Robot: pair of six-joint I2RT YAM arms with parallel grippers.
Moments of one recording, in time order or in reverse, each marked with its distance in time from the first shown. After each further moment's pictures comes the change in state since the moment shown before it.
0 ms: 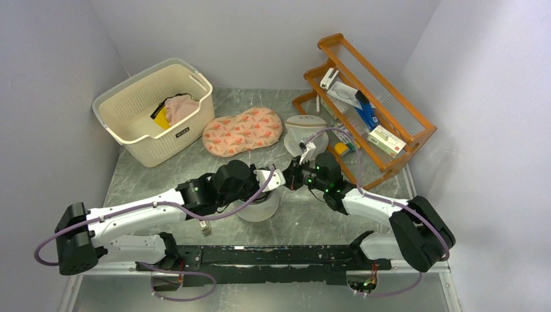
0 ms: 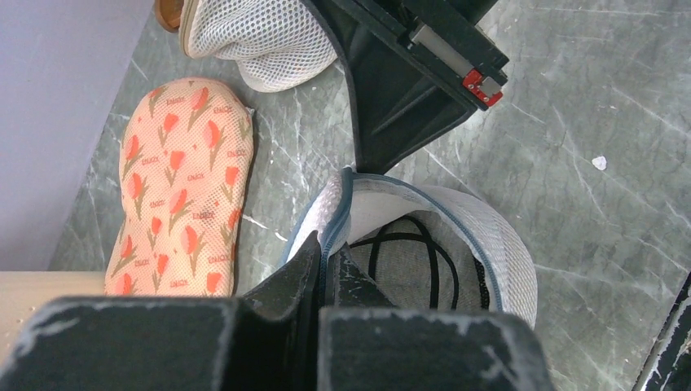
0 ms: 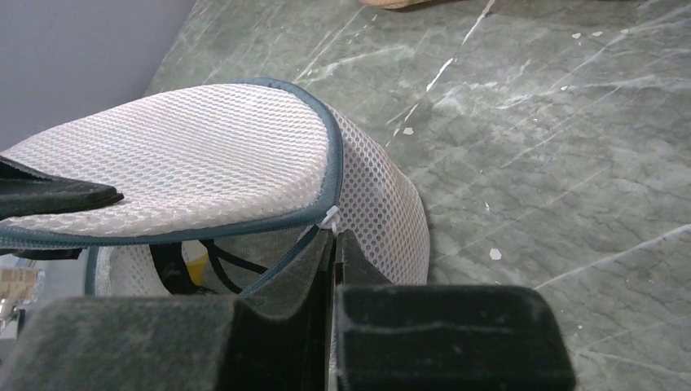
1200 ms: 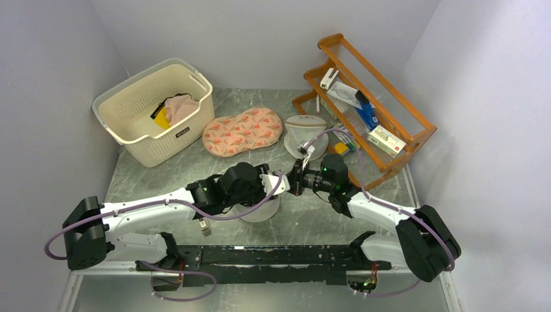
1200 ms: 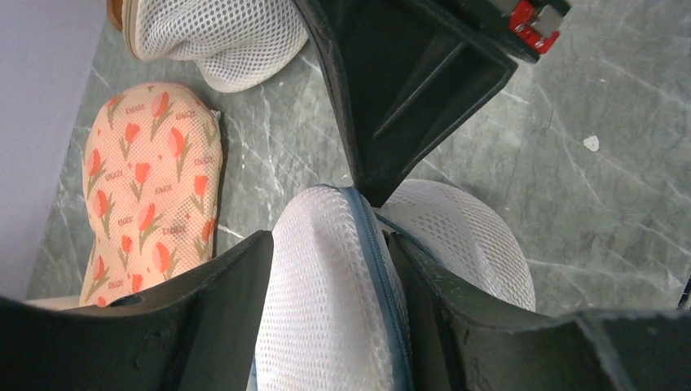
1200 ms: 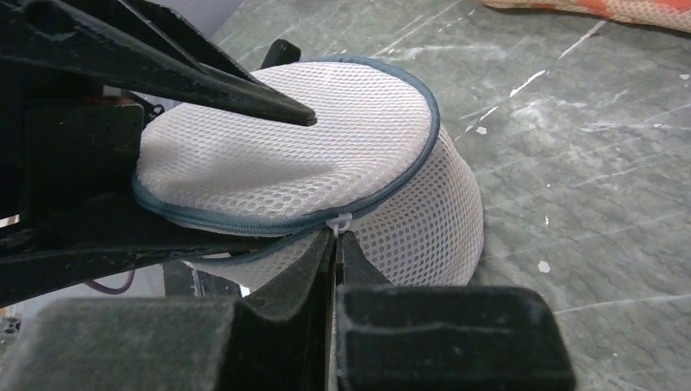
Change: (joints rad) left arm 0.001 0.077 -0.030 0.062 0.060 0.031; right arm -0.040 -0.077 -0.035 0.030 -0.259 -0.100
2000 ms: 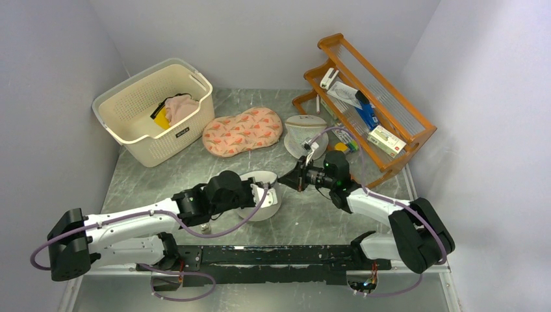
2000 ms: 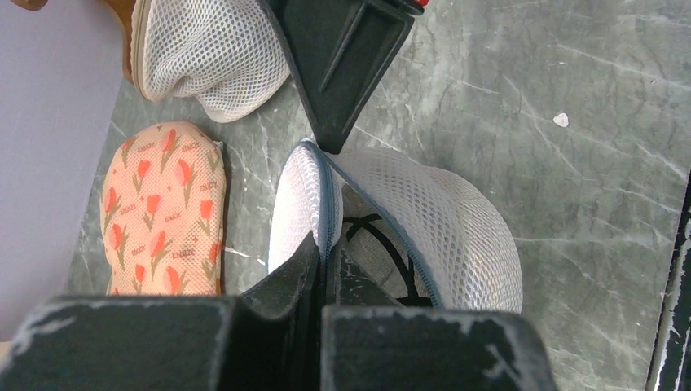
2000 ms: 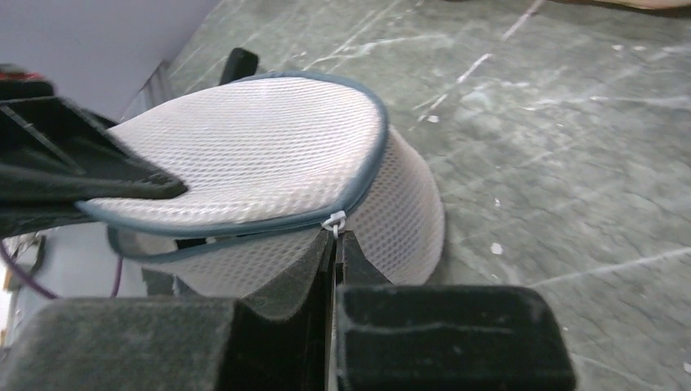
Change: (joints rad) left arm 0.000 -0.163 -0.162 0.094 0.096 0.113; right arm -0.079 0.072 0.006 0.029 -0.047 0.009
